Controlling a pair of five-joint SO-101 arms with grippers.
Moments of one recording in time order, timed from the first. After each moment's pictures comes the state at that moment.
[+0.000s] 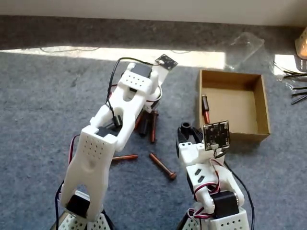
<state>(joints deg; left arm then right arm) 17.2 48.6 -35.6 80.4 -8.0 -17.8 -104.5 86.5 49.8 -0.9</state>
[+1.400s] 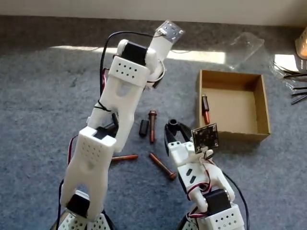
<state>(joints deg) 17.5 43.0 -65.9 101.0 -8.1 -24.9 -104.5 95.3 33.9 -0.9</state>
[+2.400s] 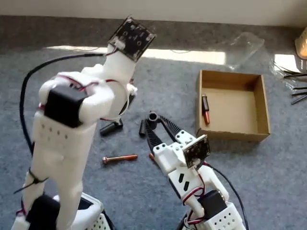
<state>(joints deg) 17.5 -22.8 -15.9 95.8 -8.1 -35.8 -104.4 95.3 17.7 4.2</state>
